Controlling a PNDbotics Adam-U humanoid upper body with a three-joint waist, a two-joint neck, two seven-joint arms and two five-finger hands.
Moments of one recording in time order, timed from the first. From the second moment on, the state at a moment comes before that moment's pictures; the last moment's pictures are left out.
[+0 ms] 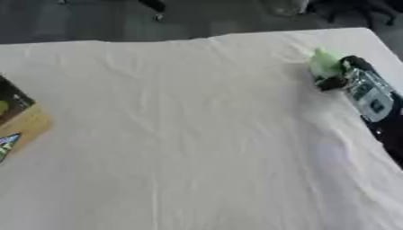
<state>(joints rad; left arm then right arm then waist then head) -0.51 0.78 -0.07 -1.67 0.18 0.49 0.34 -0.80 -0.68 0.13 -0.91 0.47 0.53 -0.04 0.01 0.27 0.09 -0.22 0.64</state>
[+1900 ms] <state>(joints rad) -0.58 0.79 -0.12 -1.68 0.13 0.47 0.22 -0.64 -0.67 0.25 -1.57 0.21 0.40 -0.11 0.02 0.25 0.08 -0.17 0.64</state>
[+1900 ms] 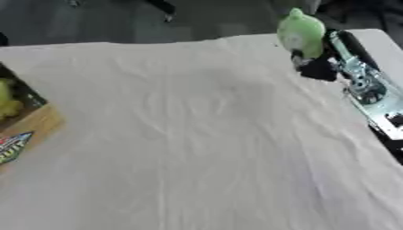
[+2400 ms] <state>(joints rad) -0.65 0.79 -0.19 -1.69 0.09 0.43 0.06 -0.67 -0.58 0.33 -1.60 0.21 0.34 -0.07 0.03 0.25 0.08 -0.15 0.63</state>
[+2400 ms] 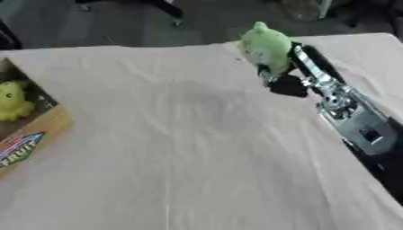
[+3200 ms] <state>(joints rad) -0.78 0.78 -0.37 -1.61 0.10 0.33 -0.25 -0.74 -0.48 0.44 -1.63 0.22 0.31 0.05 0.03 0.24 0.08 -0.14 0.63</state>
